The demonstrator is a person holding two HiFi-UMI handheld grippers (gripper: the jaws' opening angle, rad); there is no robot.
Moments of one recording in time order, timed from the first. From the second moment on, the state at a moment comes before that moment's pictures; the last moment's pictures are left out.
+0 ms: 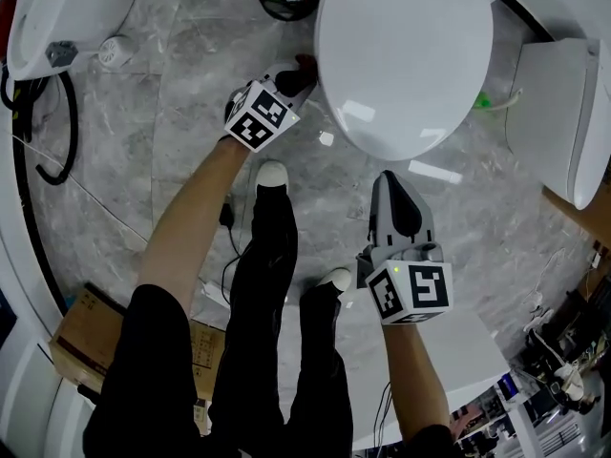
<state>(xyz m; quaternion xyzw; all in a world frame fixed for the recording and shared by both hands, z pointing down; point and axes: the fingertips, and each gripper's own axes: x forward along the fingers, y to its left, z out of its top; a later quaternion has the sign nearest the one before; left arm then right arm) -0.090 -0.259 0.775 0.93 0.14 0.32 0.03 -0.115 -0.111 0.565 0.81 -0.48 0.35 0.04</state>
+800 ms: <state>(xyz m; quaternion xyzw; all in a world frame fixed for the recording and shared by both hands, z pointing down) -0.133 -0.157 0.783 0.94 0.13 0.33 0.04 -0.131 -0.058 0.561 0.81 -0.47 0.35 0.05</state>
